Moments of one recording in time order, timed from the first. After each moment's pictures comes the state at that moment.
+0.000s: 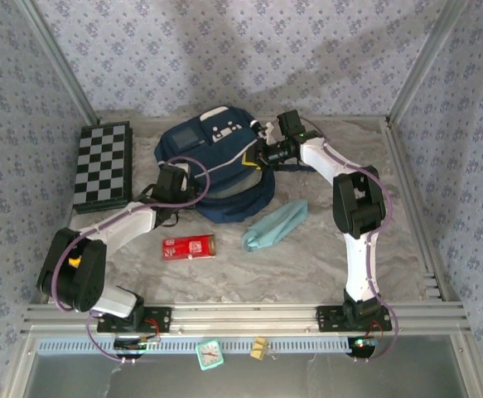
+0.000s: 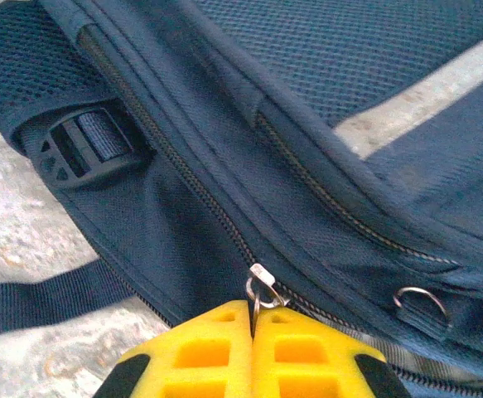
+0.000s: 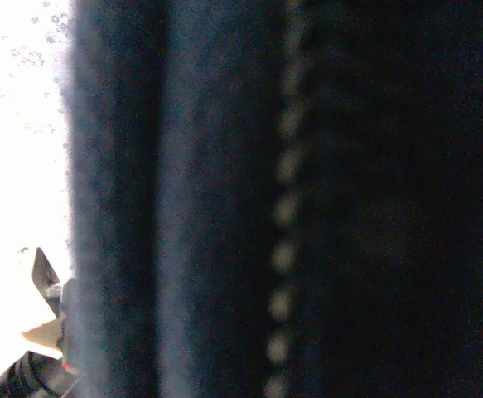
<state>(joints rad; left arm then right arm) -0.40 1.44 0.80 -0.15 -0.08 -0.34 0.34 2.13 1.74 -0.53 -0.85 0.60</state>
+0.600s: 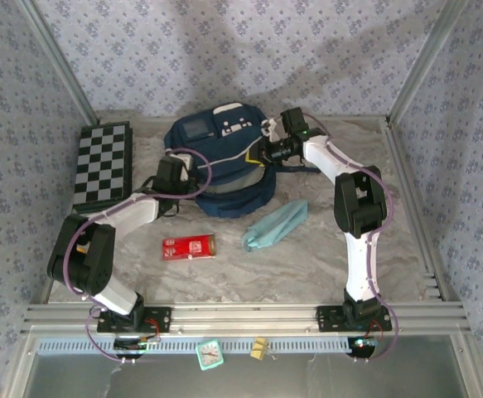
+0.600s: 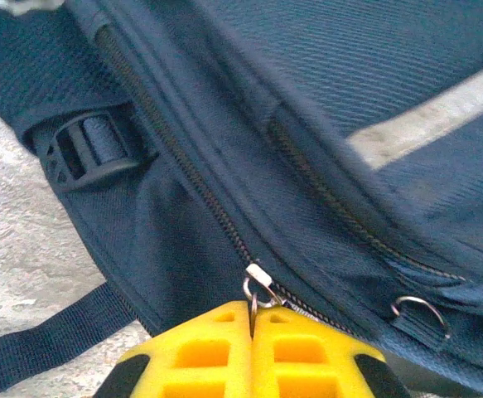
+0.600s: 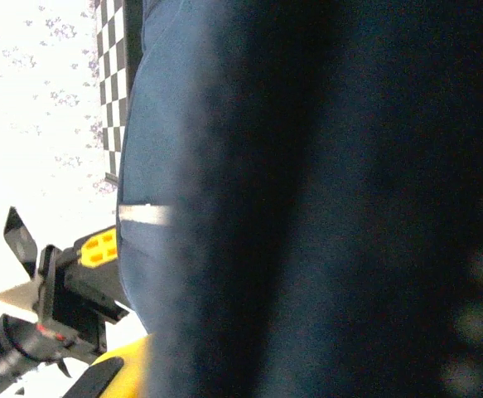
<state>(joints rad) -0.40 1.55 0.88 -0.06 -0.07 -0.24 0.31 2.14 1.77 -0.56 -0.82 0.54</state>
